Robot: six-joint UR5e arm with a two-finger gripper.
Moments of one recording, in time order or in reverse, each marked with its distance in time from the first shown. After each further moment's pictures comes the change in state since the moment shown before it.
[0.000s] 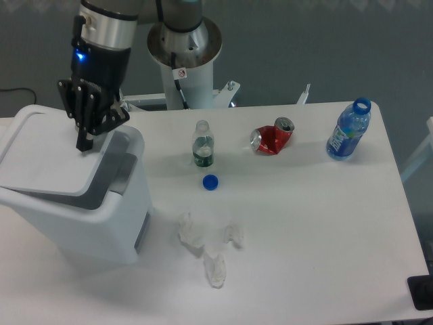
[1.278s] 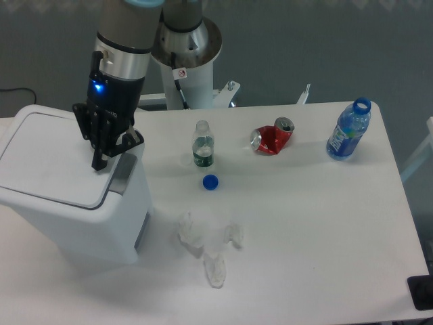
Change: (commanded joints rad) arm 0.021 -0.034 -0.009 0.000 0.000 0.000
